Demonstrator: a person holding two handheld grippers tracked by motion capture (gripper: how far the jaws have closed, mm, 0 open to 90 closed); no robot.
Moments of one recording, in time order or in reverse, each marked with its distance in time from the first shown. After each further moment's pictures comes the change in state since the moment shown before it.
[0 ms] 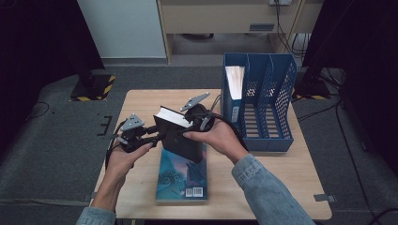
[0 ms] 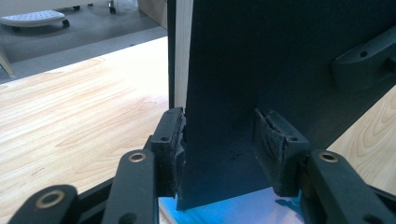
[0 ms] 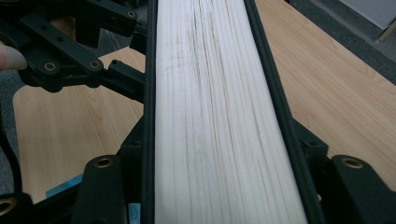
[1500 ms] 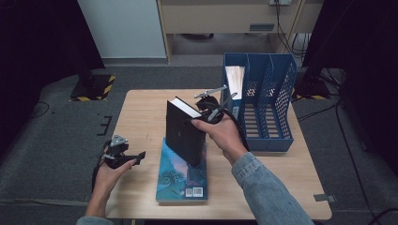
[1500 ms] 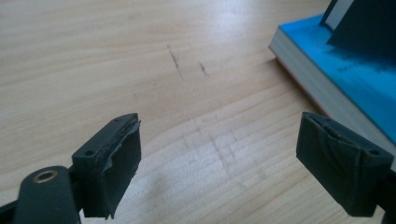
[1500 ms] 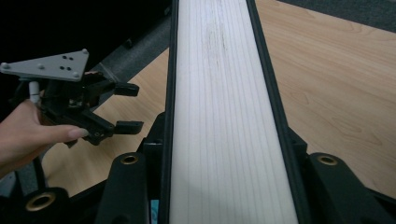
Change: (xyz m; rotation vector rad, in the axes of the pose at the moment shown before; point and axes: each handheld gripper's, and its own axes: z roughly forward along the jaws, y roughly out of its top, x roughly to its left) left arm 0.065 -0.109 0.001 0.229 0.234 -0.133; right arm -0.029 -0.007 -0.010 -0.061 0.014 0.345
